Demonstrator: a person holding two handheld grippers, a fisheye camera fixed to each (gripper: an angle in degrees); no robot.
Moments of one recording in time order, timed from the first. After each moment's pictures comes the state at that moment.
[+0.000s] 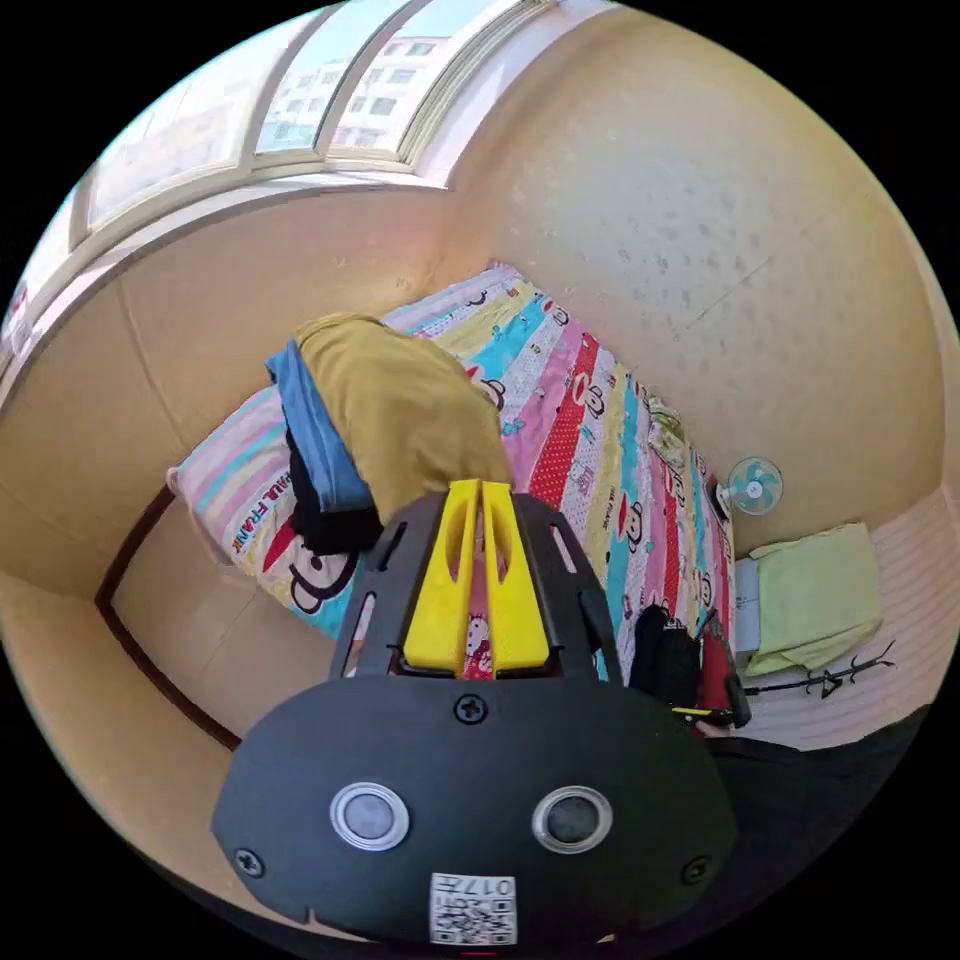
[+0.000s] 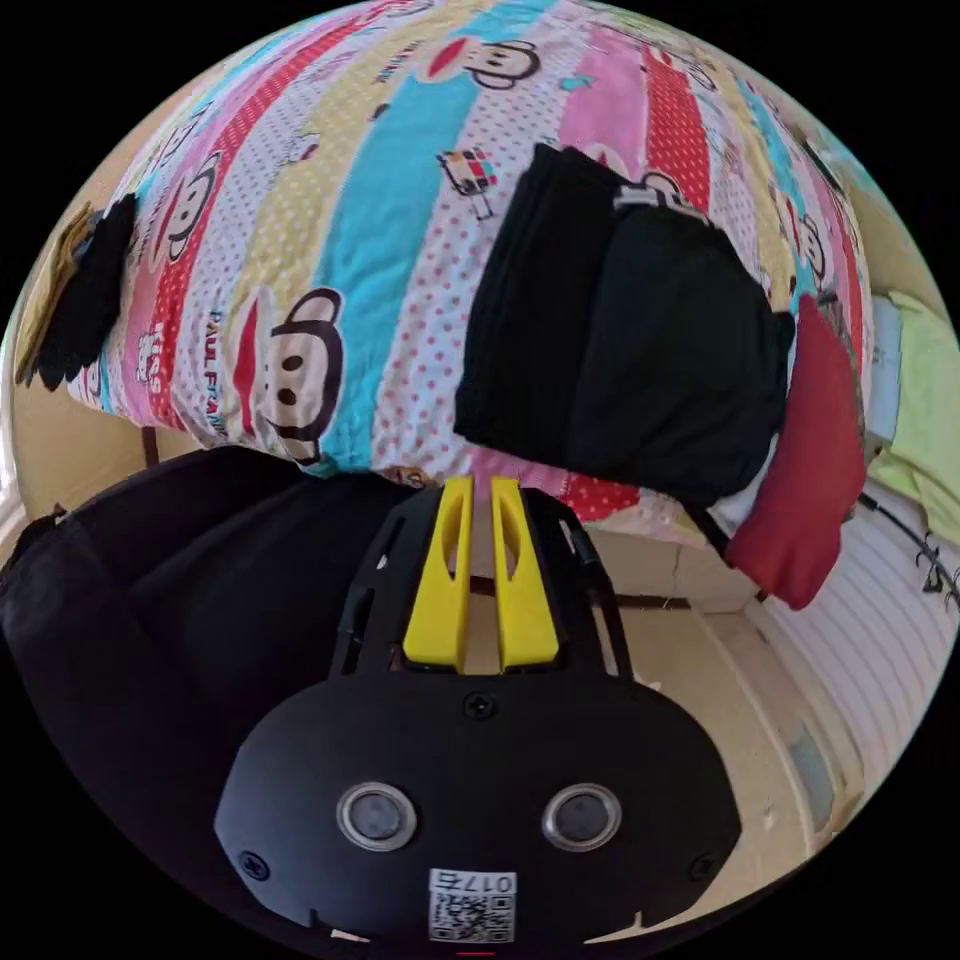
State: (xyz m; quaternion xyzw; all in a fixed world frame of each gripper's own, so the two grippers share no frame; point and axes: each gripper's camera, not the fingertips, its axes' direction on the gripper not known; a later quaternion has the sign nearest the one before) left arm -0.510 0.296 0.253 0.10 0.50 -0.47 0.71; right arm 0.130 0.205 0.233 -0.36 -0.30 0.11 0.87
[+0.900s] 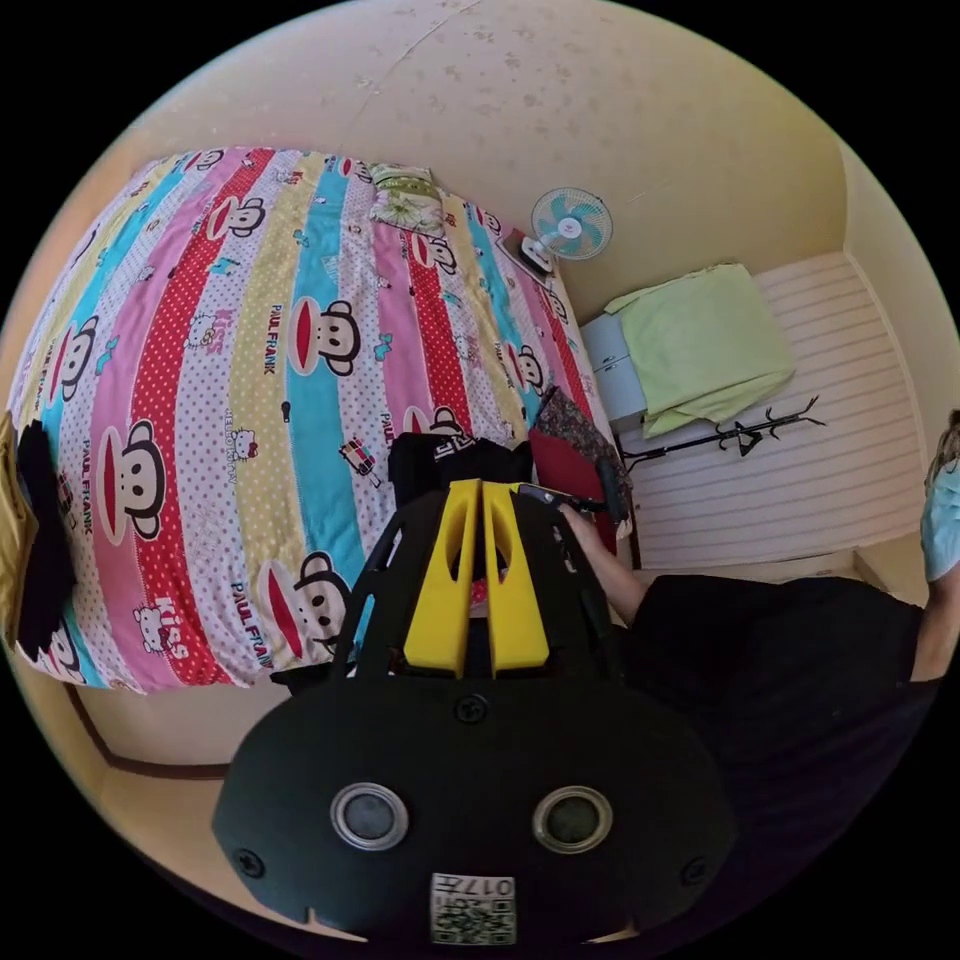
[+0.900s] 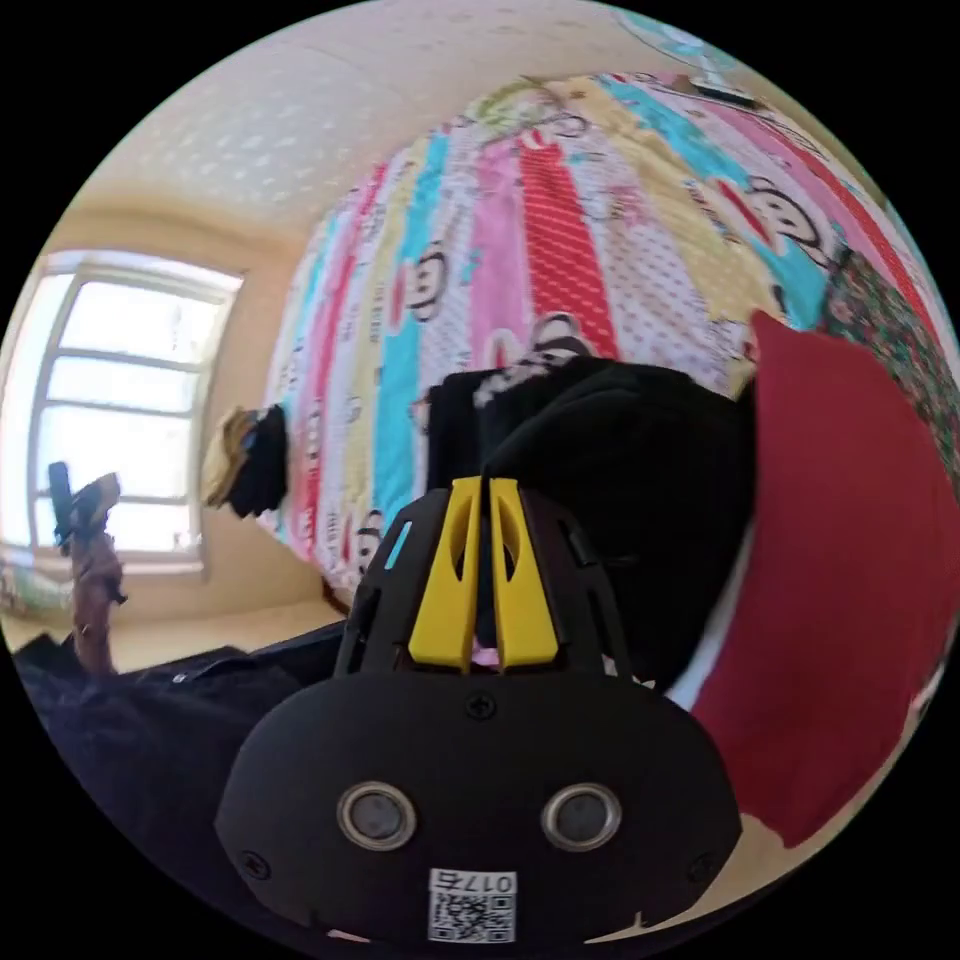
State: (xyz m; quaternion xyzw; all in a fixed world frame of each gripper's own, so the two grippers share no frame) left arm -0.228 -0.073 -0.034 0.07 0.68 -0.18 0.71; right arm 0.336 0.209 0.303 -0.08 -0.56 0.23 0.79
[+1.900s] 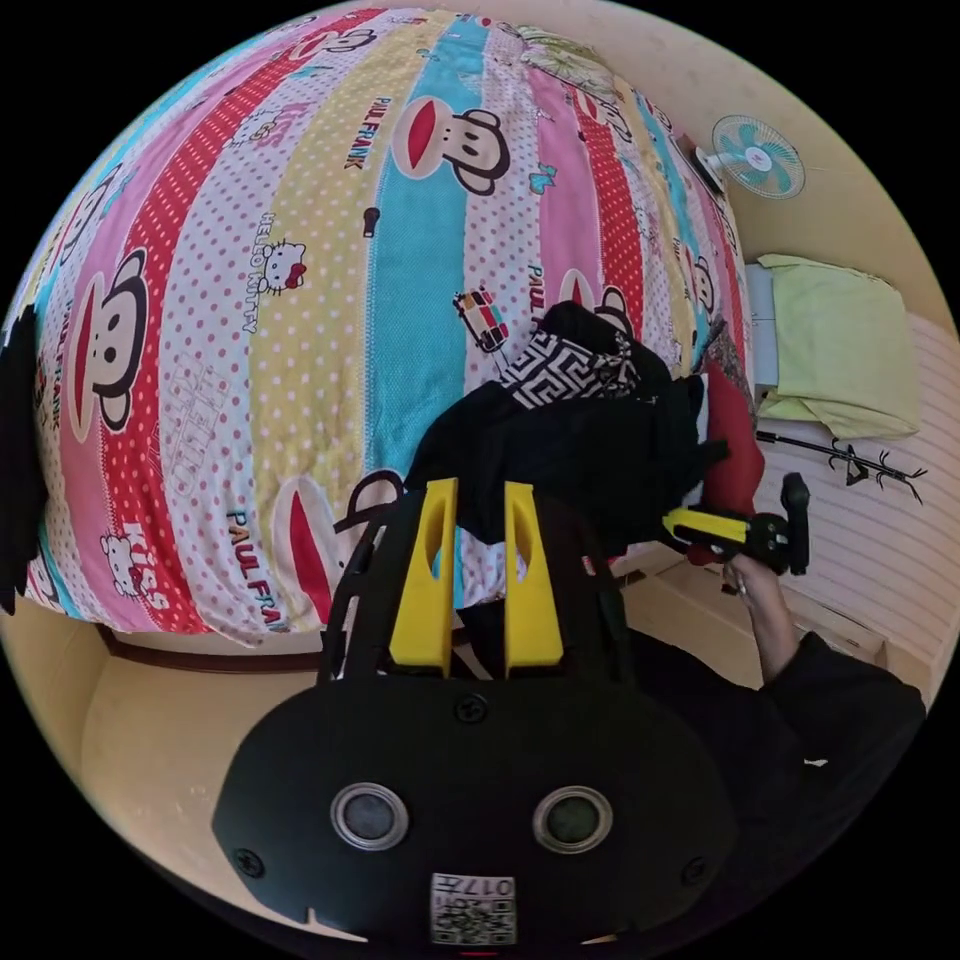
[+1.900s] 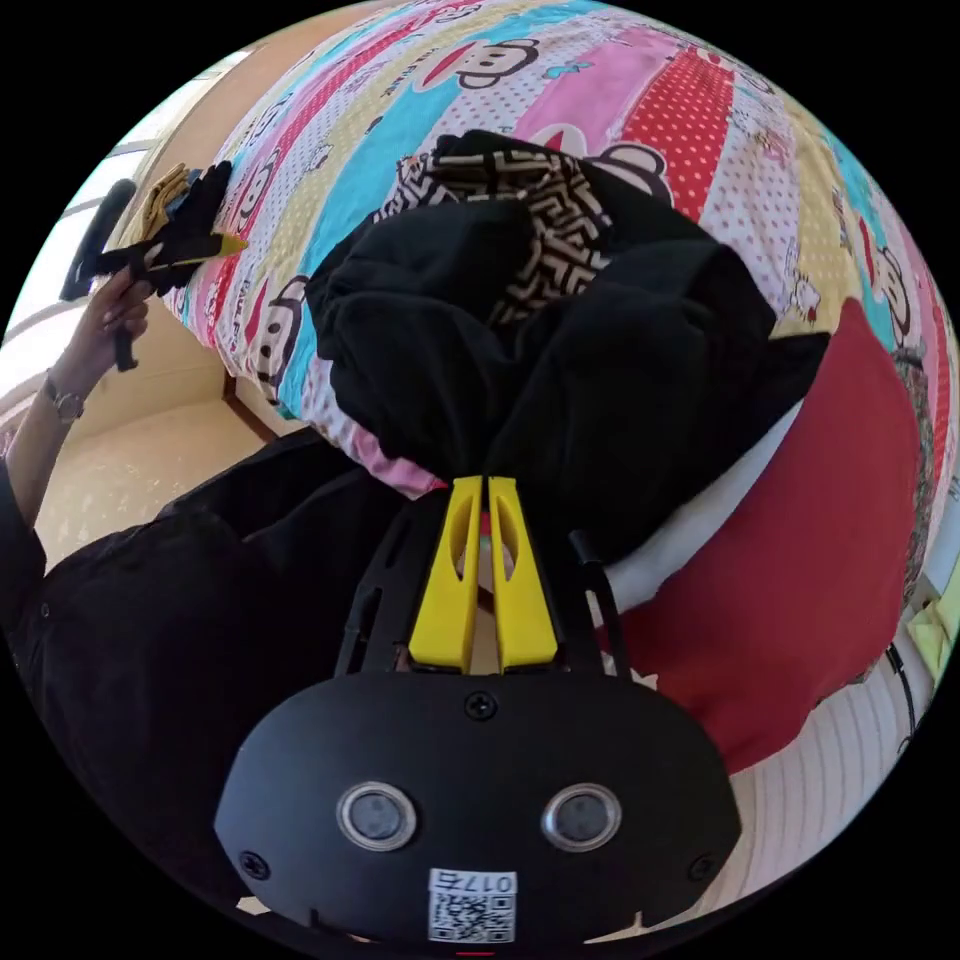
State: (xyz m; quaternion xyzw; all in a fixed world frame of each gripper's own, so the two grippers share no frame) left arm -0.047 -0.215 0.123 -0.13 0.64 -0.14 0.75; right arm 0.319 0.228 0.311 -0.30 -0.46 0.00 0.84
